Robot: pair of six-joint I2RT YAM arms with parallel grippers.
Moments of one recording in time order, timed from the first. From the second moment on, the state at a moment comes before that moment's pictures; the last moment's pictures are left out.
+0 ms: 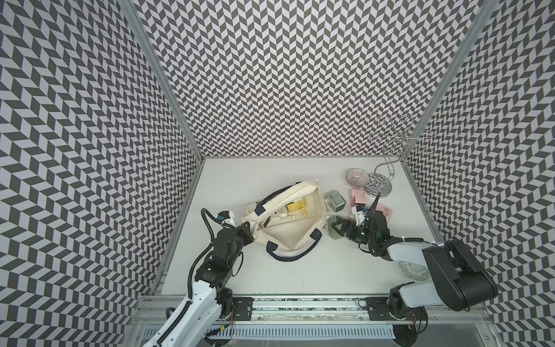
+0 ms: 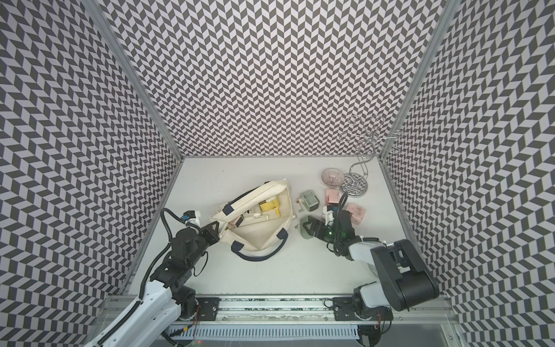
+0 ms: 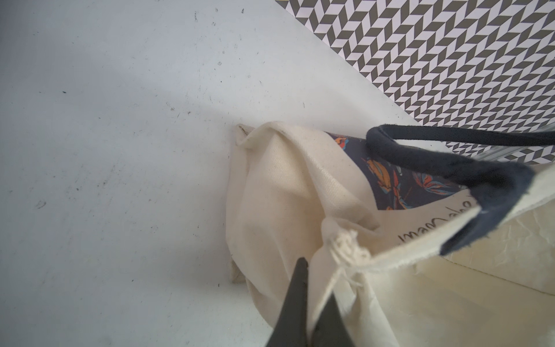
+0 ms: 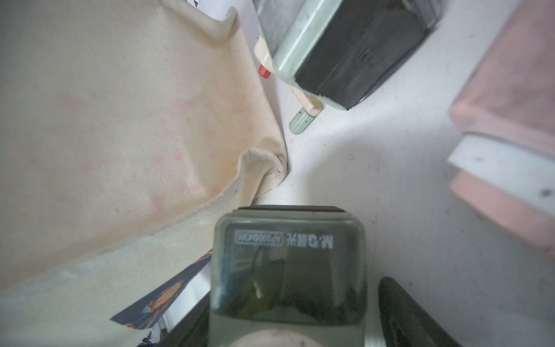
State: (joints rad) left arm -0.33 0.61 0.23 -0.03 -0.12 -0.75; right arm 0.26 1.42 0.35 0.39 -0.49 0.72
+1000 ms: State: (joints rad) left arm -0.33 0.62 0.23 -0.02 -0.12 -0.73; right arm 0.17 1.67 0.30 0.86 -0.79 0.82
